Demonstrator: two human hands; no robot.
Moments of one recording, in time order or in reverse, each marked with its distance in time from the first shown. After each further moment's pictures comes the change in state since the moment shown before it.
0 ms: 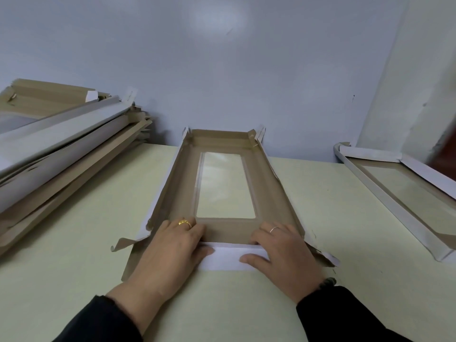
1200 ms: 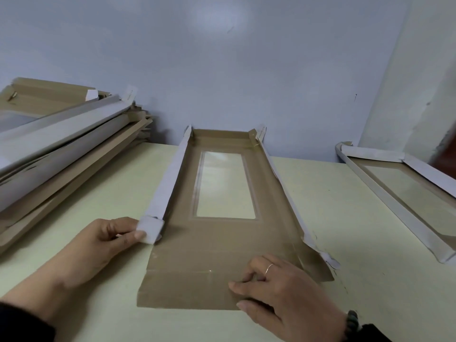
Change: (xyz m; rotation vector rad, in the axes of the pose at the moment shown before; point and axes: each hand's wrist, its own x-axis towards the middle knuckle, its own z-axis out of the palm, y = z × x) left_hand -0.026 -0.092 -0.025 -0.906 -0.092 -0.231; right_hand -0.031 -0.020 -0.031 0.190 -0.177 -0.302
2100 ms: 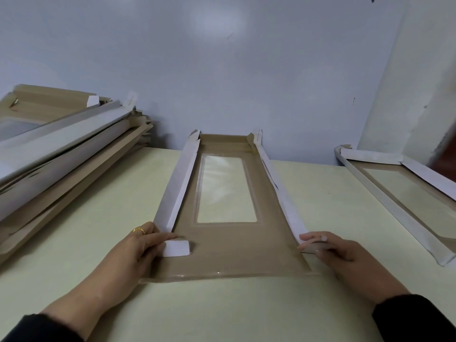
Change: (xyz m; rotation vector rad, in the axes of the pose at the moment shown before) left_hand 0.000 0.015 0.035 0.390 0.053 0.170; right_hand -0.034 0.083 -0.022 0.738 0.143 0.696
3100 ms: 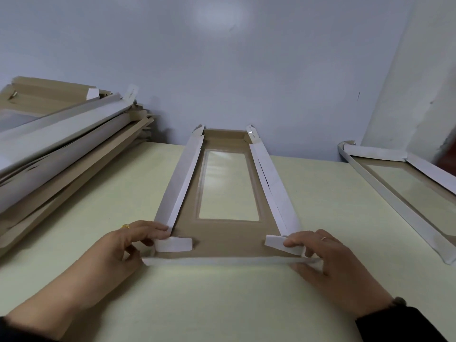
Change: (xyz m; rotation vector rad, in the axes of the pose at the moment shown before) left_hand -0.010 -0.010 -0.014 -0.130 0.019 -0.035; right_hand -0.004 -0.015 0.029 -0.536 0.079 -0.322
